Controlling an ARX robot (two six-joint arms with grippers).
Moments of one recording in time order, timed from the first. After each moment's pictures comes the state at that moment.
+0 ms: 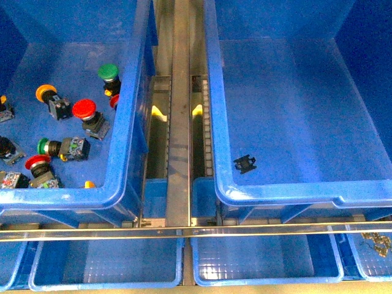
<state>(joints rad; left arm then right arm) 0.00 0.01 0.02 0.00 0.00 0.00 0.00 0.00 0.02 0.00 0.00 0.00</state>
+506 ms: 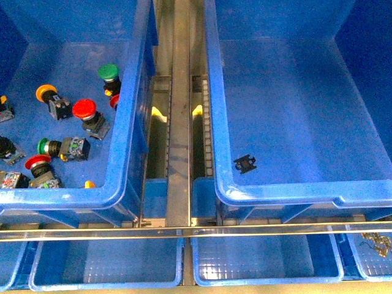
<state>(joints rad) 0.00 0.01 0.02 0.00 0.00 0.00 0.00 0.00 0.02 0.00 0.00 0.00</state>
